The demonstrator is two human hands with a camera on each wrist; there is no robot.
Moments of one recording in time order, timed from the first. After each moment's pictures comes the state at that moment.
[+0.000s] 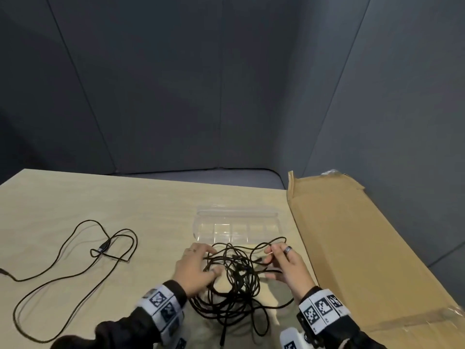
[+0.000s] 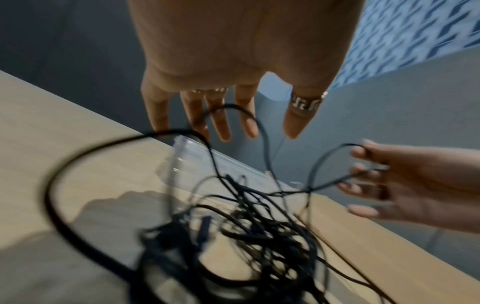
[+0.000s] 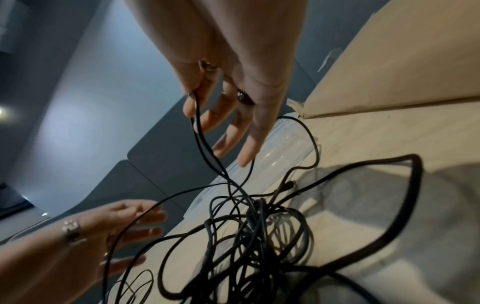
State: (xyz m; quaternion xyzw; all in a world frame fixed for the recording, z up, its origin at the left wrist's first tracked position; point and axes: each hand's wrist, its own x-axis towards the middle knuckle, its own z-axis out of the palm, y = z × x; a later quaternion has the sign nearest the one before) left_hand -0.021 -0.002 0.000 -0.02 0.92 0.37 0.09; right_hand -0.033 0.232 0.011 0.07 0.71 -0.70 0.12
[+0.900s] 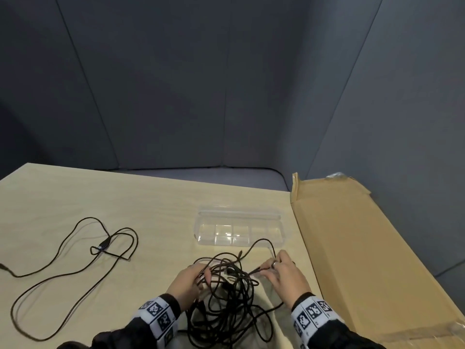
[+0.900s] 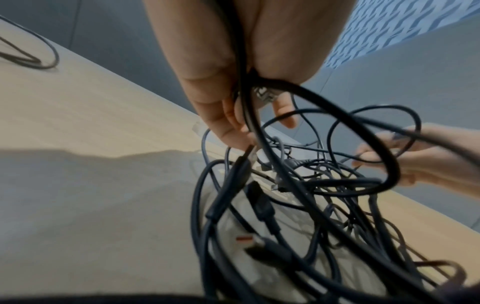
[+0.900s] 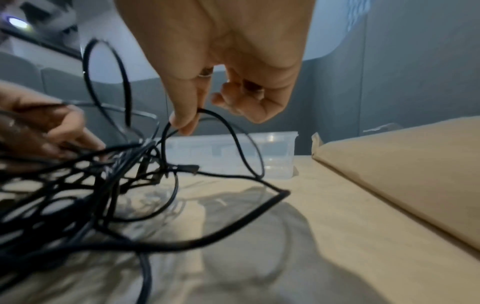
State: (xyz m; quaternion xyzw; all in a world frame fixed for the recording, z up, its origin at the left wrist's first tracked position) left_hand -0.019 -0.013 -0.051 0.00 0.87 0.48 0.10; right_hand -0.049 0.239 -0.026 -0.10 0.95 -0.29 0.07
